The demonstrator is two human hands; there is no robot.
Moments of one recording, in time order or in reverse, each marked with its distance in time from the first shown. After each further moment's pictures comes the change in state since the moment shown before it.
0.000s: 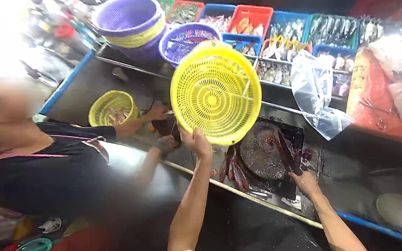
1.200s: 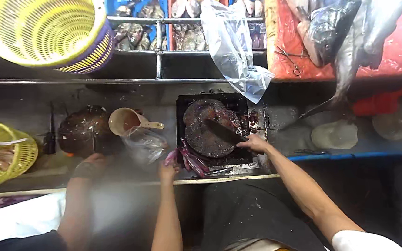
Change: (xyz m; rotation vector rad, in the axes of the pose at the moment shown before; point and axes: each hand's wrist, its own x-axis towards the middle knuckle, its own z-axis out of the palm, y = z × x) left_hand -0.093 -0.202 -0.087 0.893 -0.544 -0.750; right_hand 0.035 0.036 -0.023 0.230 -0.448 -0.073
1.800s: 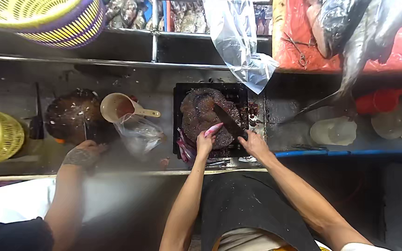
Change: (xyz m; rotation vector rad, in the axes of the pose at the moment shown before) left_hand -0.064 0.076 0.150 -0.114 -0.372 0.166; right_hand -0.055 -0.016 0.043 -0.391 0.468 -0.017
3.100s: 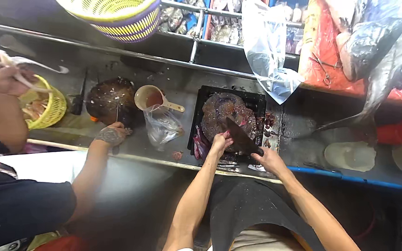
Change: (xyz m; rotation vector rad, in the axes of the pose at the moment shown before) left_hand 0.004 0.005 -0.004 -0.463 -0.058 -0.160; right_hand -0.024 0.002 -0.009 0.065 -0.143 -0.131
